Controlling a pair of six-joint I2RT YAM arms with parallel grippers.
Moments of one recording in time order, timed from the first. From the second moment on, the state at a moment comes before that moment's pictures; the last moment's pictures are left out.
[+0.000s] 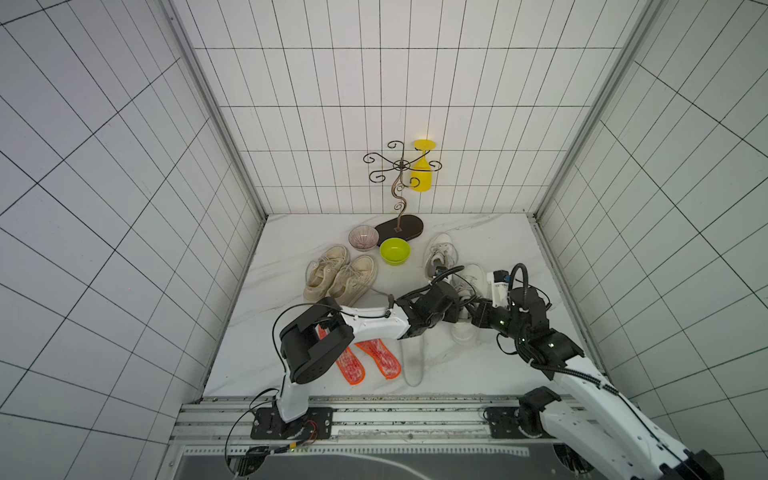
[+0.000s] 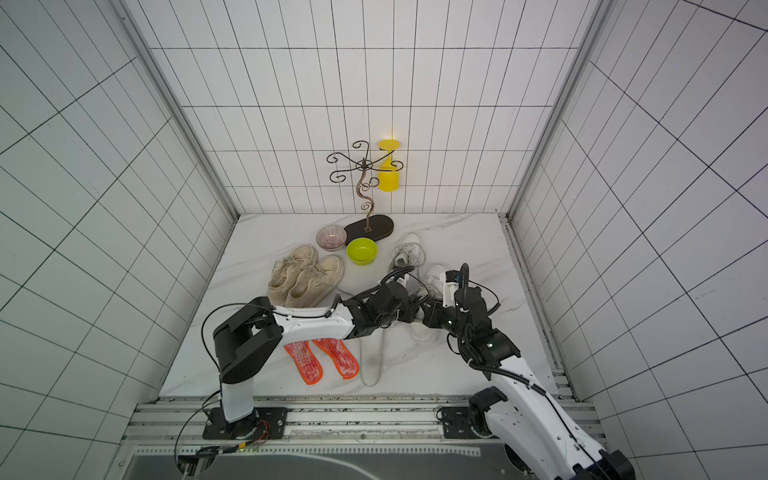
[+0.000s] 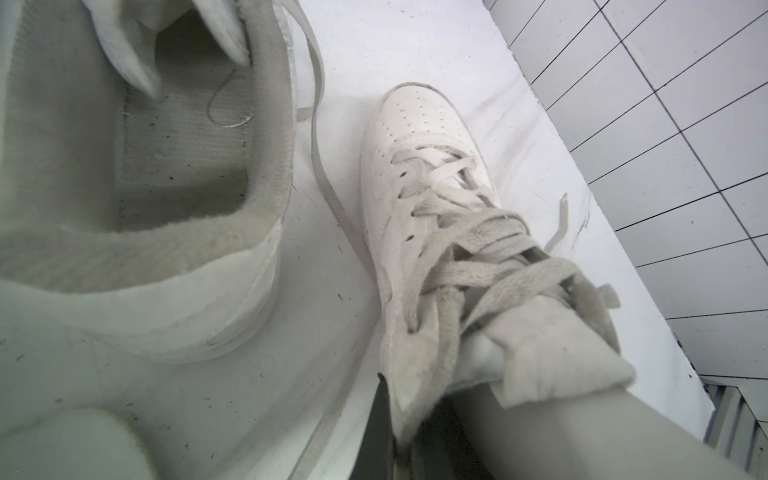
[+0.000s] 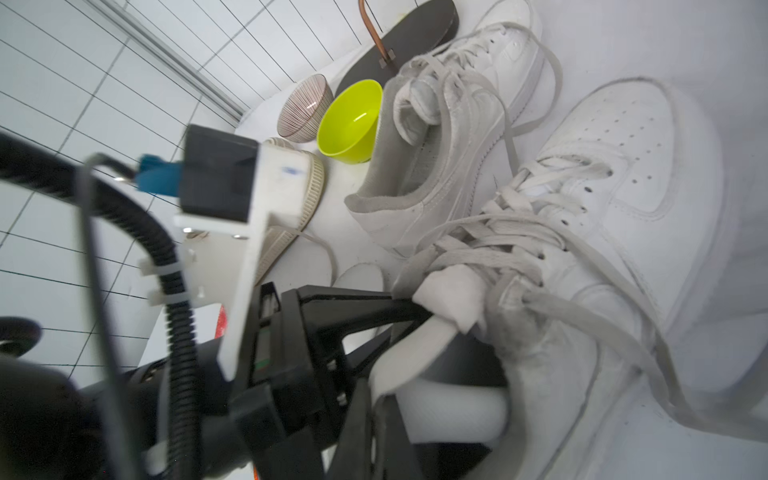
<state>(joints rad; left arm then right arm) -1.03 1.94 1.24 0.05 -0.18 -0.68 0.40 0.75 0.51 -0.22 -0.25 0.55</state>
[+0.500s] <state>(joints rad) -1.01 2.06 1.42 -0.02 -0.19 -0.66 0.40 0.54 0.52 -0.38 0.04 0.54</state>
